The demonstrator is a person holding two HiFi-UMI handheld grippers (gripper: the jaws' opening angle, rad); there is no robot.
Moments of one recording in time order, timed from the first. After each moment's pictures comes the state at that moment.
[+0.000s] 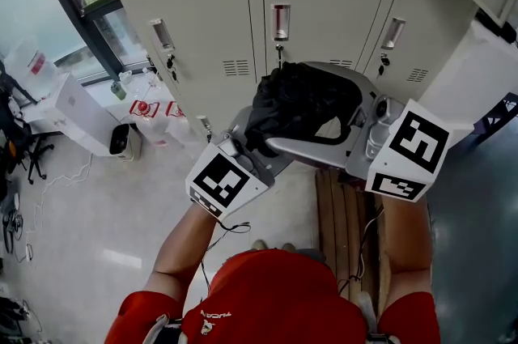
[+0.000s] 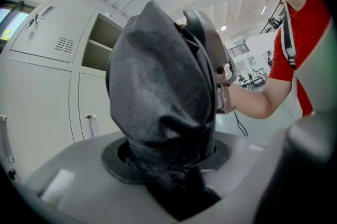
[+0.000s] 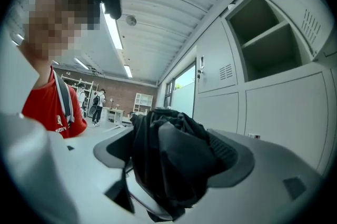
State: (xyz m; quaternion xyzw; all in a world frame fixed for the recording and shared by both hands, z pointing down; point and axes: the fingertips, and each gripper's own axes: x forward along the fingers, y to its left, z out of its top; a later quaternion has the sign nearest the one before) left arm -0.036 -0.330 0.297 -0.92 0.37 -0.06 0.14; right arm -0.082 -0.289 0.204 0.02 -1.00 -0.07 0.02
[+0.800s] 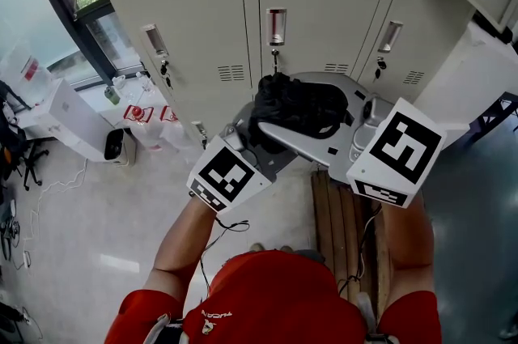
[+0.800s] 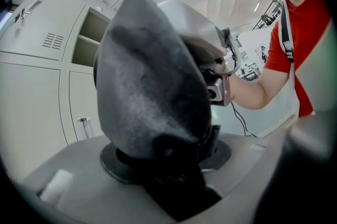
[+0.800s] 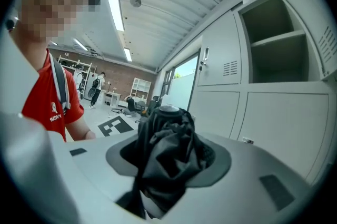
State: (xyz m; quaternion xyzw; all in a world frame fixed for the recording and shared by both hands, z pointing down) left arm -0.031 -0.351 0.300 -0.92 0.34 -0.10 0.15; right arm -0.099 -0.301 0.211 0.04 -0.99 -0.13 0.09
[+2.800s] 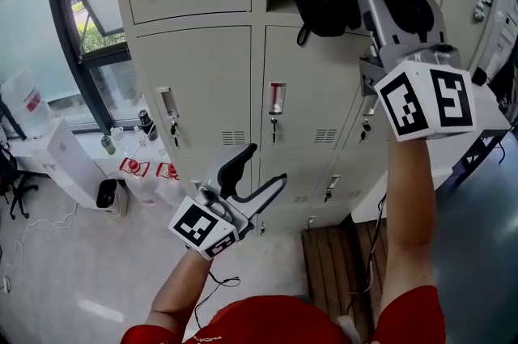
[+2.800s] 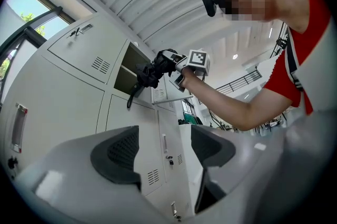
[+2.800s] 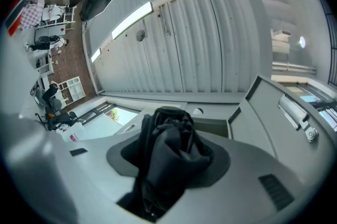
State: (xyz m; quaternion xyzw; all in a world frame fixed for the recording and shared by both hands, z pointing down) left arm -0.110 -0.335 0.242 -0.89 0.41 0.12 0.12; right arm -0.019 -0.369 -0.074 0.37 -0.80 -0.40 -0.25
